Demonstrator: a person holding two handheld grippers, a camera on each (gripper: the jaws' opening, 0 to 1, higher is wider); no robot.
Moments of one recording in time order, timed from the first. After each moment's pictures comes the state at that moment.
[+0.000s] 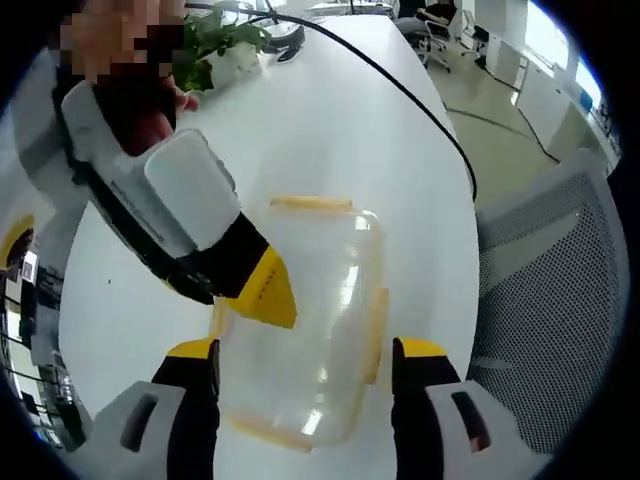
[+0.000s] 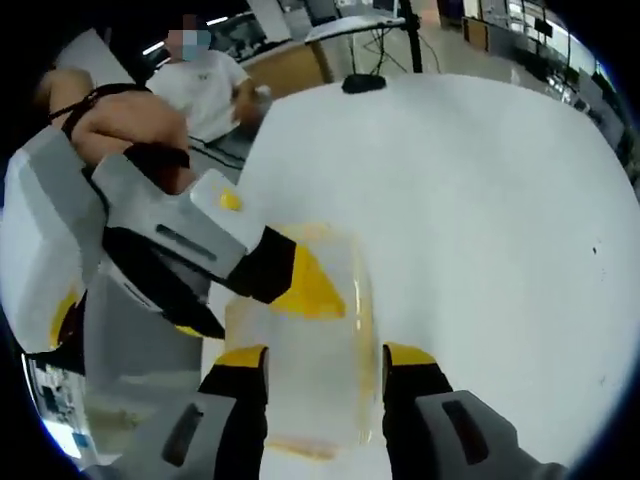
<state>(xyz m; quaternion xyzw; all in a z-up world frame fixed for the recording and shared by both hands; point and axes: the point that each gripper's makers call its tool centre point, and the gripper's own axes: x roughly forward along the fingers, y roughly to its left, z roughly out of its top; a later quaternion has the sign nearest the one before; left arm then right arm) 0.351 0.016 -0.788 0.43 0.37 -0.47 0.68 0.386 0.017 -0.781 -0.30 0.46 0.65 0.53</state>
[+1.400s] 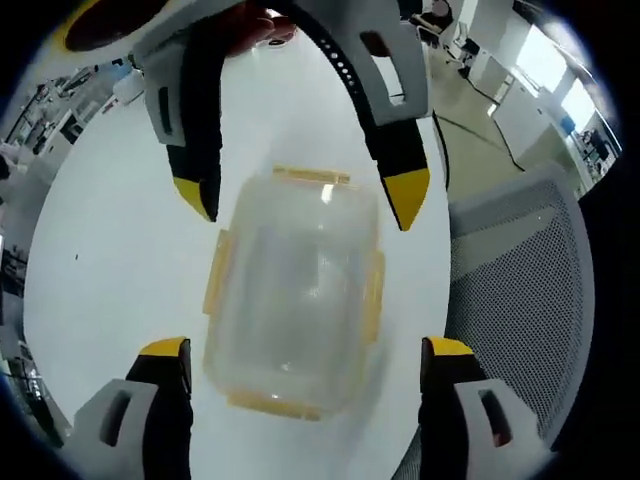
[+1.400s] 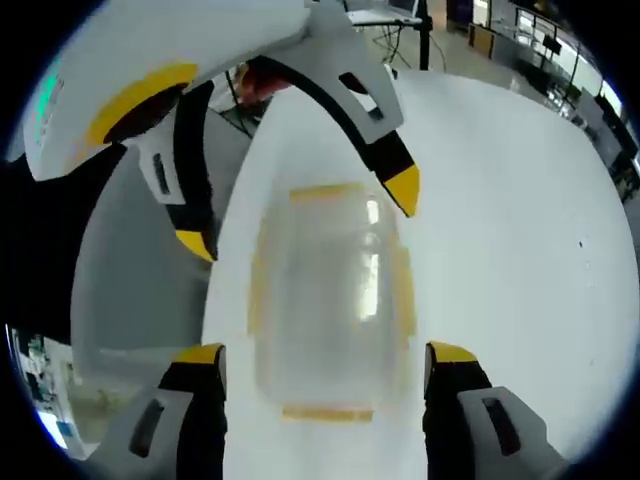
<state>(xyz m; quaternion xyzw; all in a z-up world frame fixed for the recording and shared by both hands) 0.351 0.041 -0.789 0.38 0.44 -0.52 0.62 0.356 -0.012 -0.787 -0.35 0.44 0.63 0.53</state>
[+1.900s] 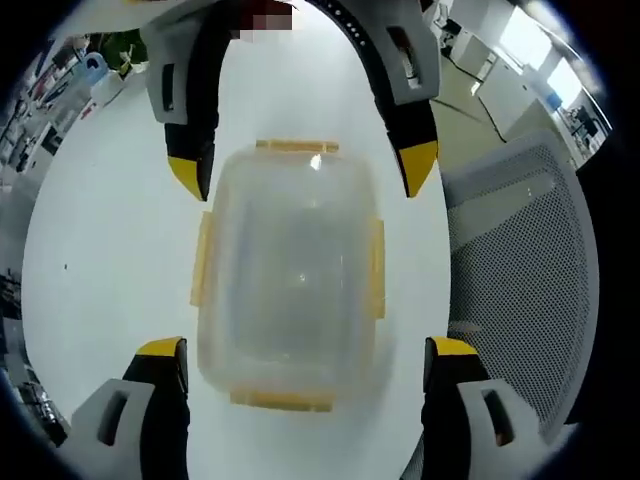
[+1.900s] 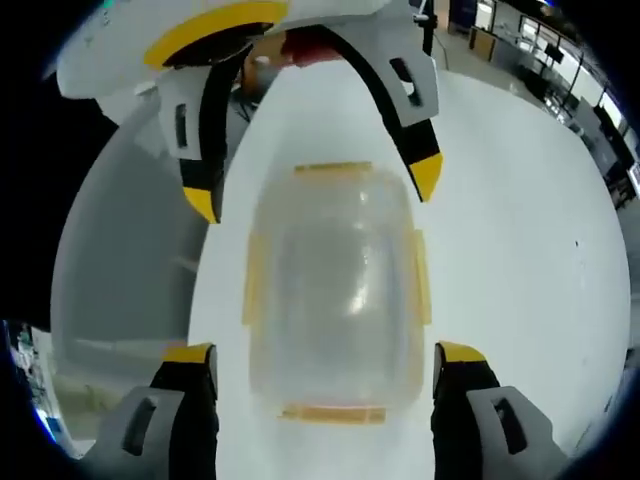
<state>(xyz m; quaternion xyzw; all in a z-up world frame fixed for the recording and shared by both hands) 0.347 0.054 -0.809 0.42 0.45 -0.54 0.58 0.353 -0.017 -0.804 -0.38 0.42 0.62 0.55</state>
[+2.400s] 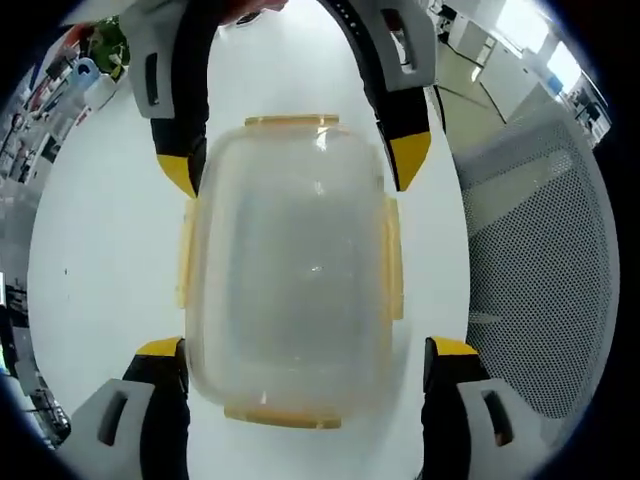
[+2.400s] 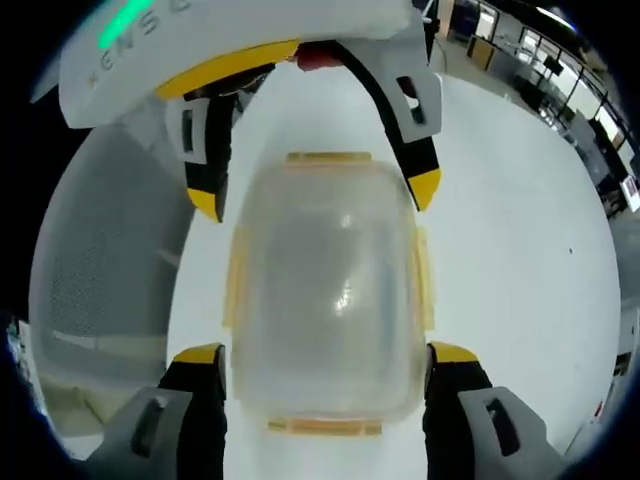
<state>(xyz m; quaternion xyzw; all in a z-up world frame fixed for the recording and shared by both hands) 0.351 0.053 -0.829 0.45 0.43 -0.52 0.58 0.360 -0.017 -0.818 -0.41 0.39 0.61 0.56</state>
